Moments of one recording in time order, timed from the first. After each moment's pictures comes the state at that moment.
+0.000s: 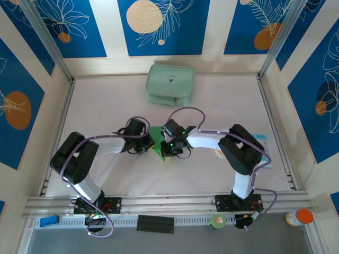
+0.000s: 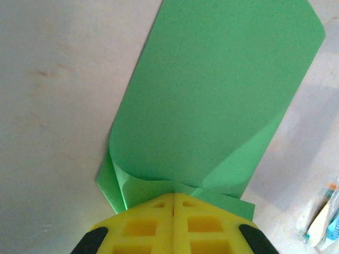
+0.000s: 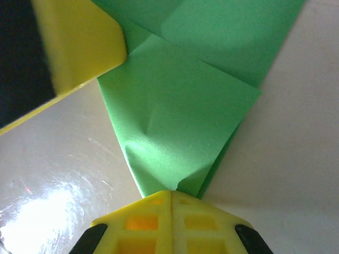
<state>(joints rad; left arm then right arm) -0.55 1.66 0.73 -0.05 0.29 -1.12 0.82 1.83 1.04 -0.37 -0.31 0.60</state>
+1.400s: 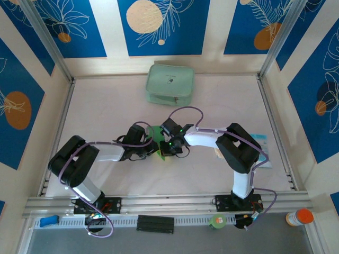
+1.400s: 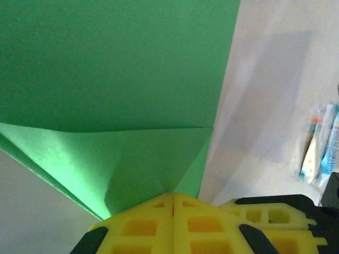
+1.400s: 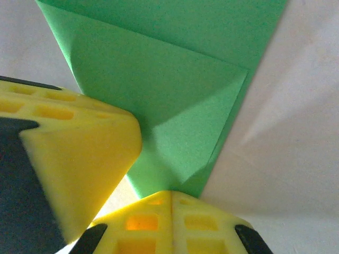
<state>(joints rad) -0.60 1.62 0.59 0.20 0.39 -1.01 0.82 1.86 1.10 -0.45 -0.30 0.64</state>
